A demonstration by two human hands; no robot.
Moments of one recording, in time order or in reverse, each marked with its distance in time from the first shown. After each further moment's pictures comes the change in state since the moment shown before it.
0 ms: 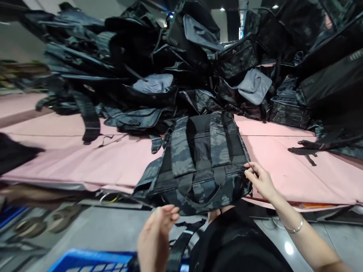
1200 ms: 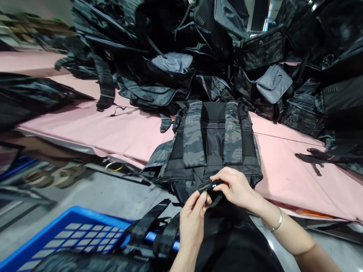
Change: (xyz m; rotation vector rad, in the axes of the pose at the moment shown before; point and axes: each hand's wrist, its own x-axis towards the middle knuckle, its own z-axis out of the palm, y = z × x) left_hand -0.045 -0.036 0.044 -0.310 -0.107 -0.130; right_hand -0.004 -0.043 0.084 -0.407 -0.465 -0.409
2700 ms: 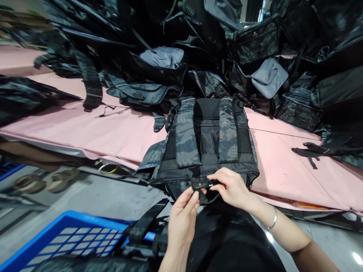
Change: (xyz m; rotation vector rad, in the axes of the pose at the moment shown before) left_hand 0.007 0.017 -0.004 0.098 -0.061 -0.029; right_hand -0.012 0.014 0.012 0.077 0.087 -0.041
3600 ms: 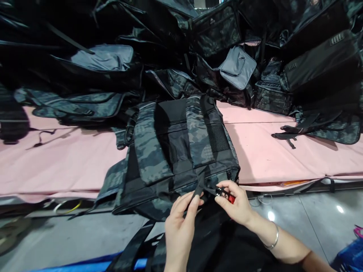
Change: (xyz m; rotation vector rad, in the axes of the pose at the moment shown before) left_hand -0.011 -0.011 0.028 0.665 -0.160 0.338; right_hand -0.071 -0.002 -0.004 0.440 0.397 0.468
